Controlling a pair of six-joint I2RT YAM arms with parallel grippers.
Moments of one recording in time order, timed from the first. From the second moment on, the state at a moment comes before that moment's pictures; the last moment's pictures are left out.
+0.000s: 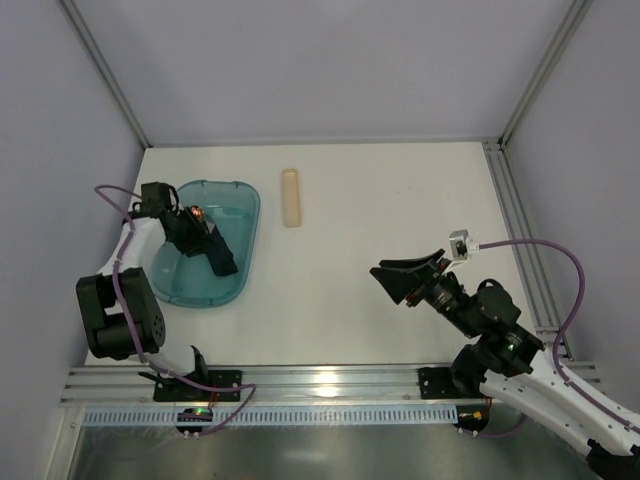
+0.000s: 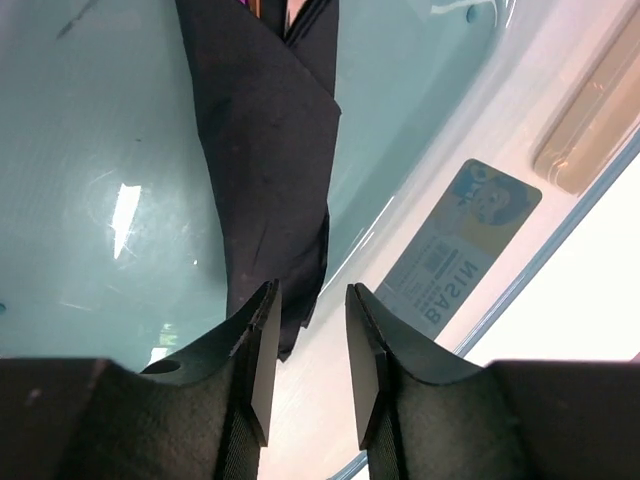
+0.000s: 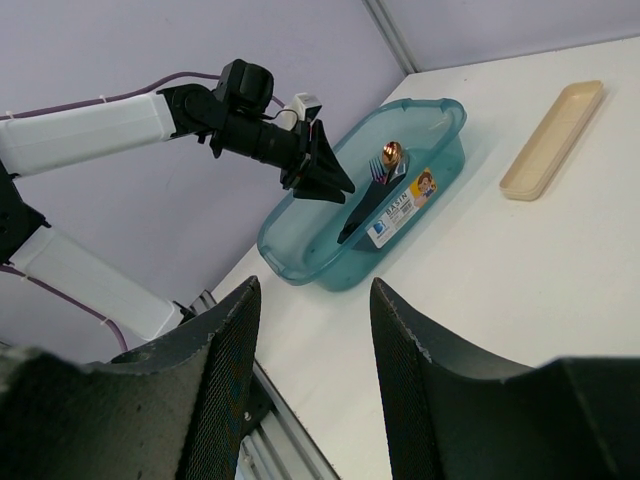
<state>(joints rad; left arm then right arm) 0.19 1.52 1.05 -0.63 0.27 -0.52 0.85 0.37 0.44 0.08 0.04 0.63</state>
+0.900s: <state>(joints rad) 0.15 1.57 0.89 -0.52 0.34 -0.53 0.85 0.41 0.44 0.10 0.02 0.63</state>
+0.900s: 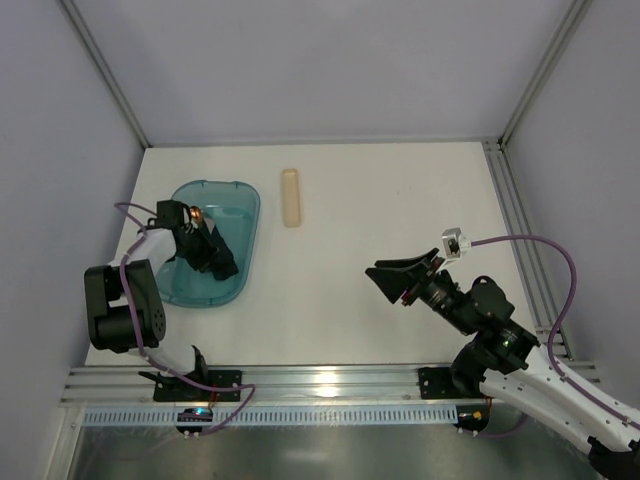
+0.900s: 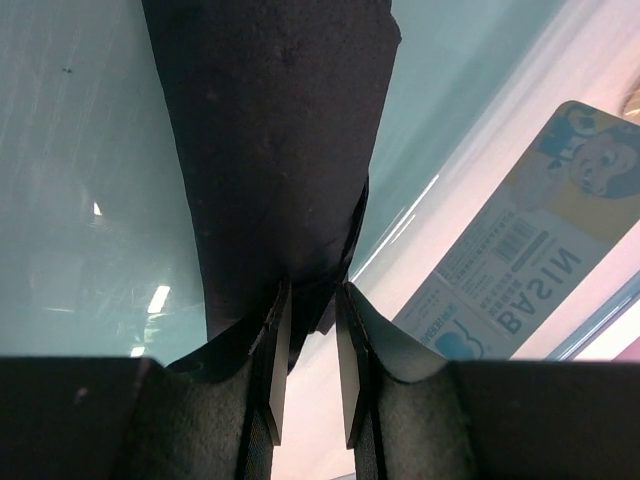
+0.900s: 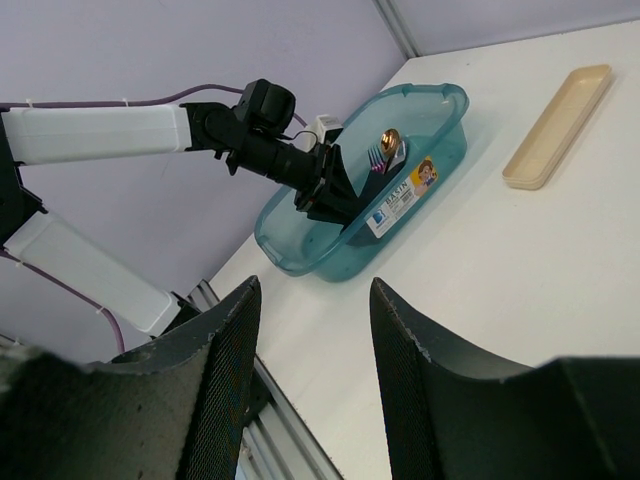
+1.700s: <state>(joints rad) 0.14 1.50 1.05 -0.61 0.32 -0.52 0.85 0.45 0.44 0.10 0.02 0.64</state>
